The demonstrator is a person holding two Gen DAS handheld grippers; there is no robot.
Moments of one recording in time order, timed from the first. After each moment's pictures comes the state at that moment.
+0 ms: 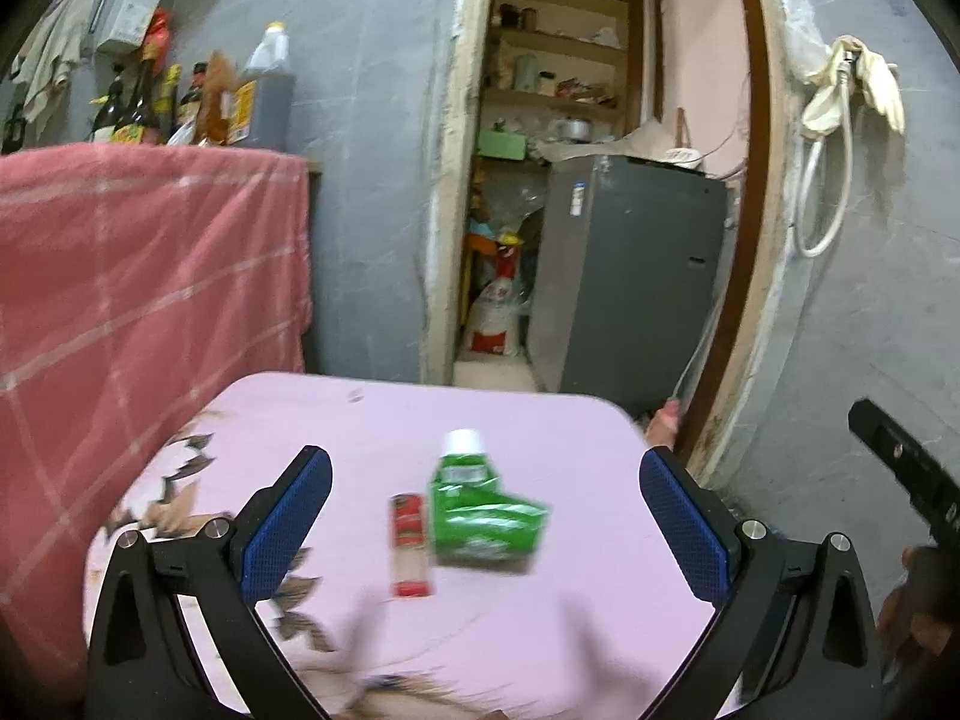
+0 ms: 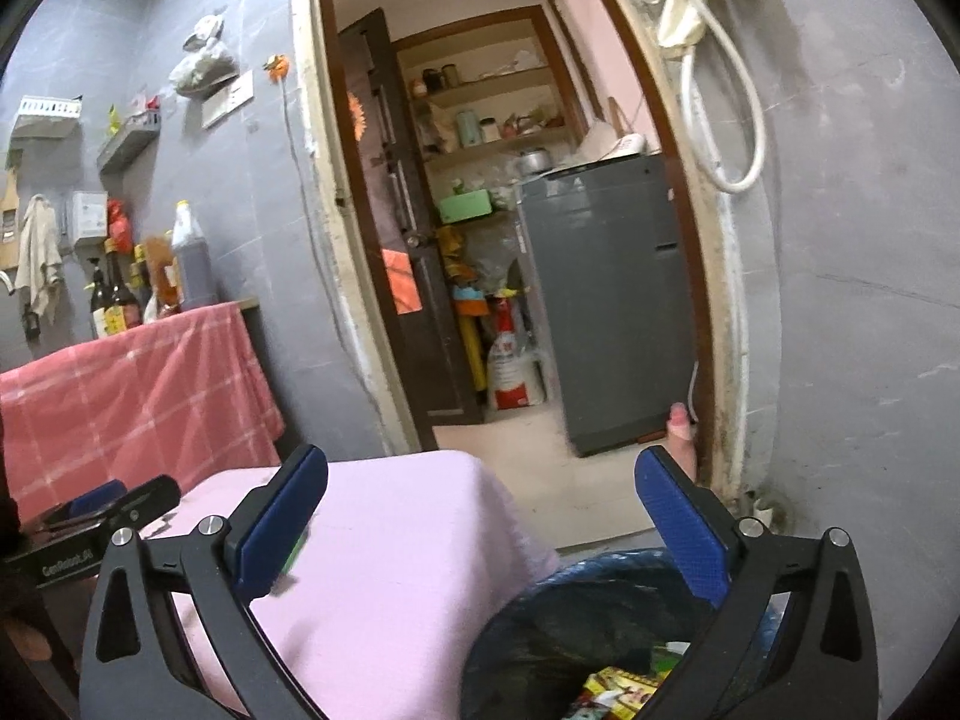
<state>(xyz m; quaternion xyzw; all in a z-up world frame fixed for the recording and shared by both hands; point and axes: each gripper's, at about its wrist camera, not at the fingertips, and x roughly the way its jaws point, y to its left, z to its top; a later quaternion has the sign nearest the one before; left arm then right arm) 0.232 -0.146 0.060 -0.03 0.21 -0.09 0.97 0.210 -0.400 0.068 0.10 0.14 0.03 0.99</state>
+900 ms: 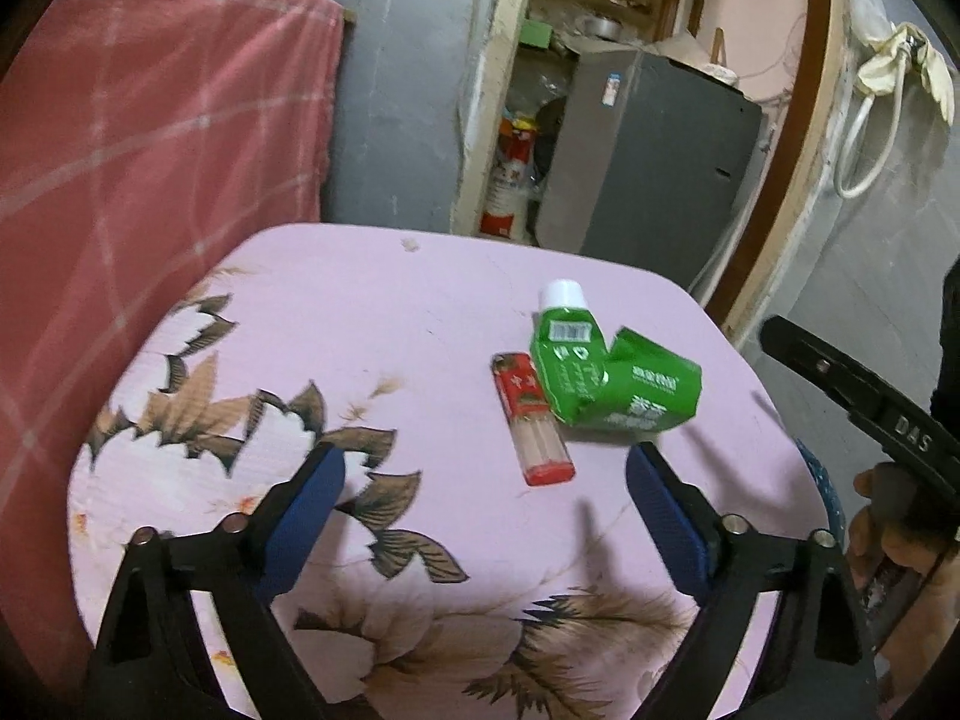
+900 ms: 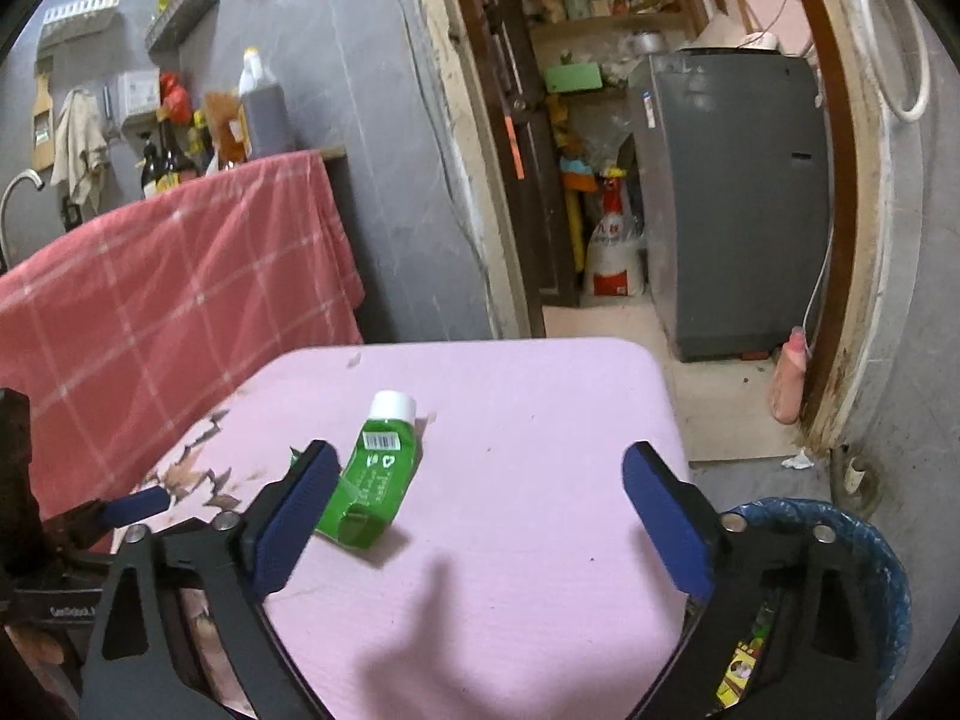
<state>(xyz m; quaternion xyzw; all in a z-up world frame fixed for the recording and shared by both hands) 0.254 -0.095 0.004 -0.06 0.36 -0.12 0.93 0.290 -0.311 0.024 0.05 0.28 0.14 0.95</state>
